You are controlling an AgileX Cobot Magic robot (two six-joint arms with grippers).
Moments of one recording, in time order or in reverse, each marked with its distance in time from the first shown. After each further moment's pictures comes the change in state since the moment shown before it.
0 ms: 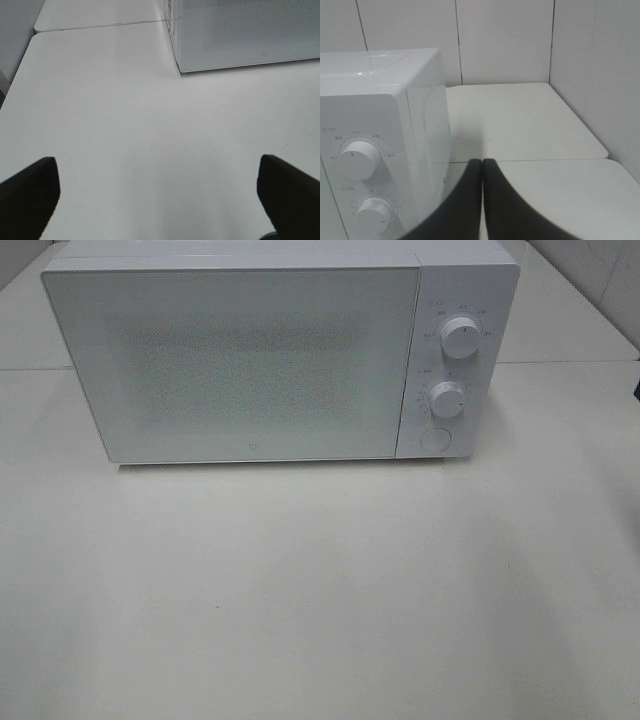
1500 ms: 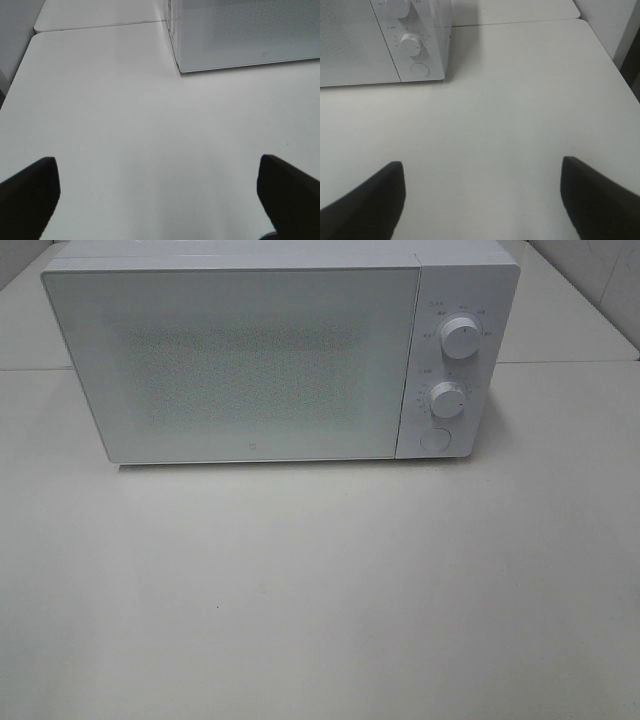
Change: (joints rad) left arm 0.000 0.000 0.000 0.000 0.000 0.000; right arm 0.000 -1.147 -0.276 0.076 1.869 -0.032
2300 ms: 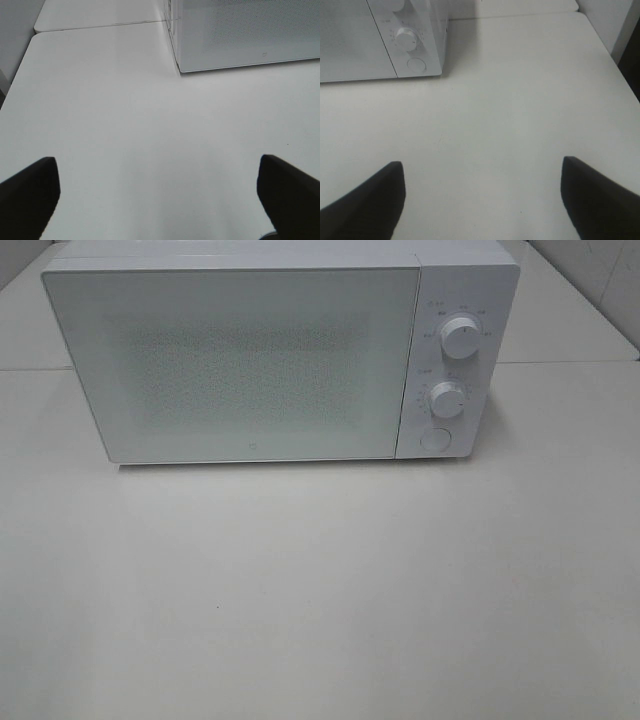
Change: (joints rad) left arm 0.000 0.000 0.000 0.000 0.000 0.000; right arm 0.000 0.005 -0.001 -0.006 0.002 0.001
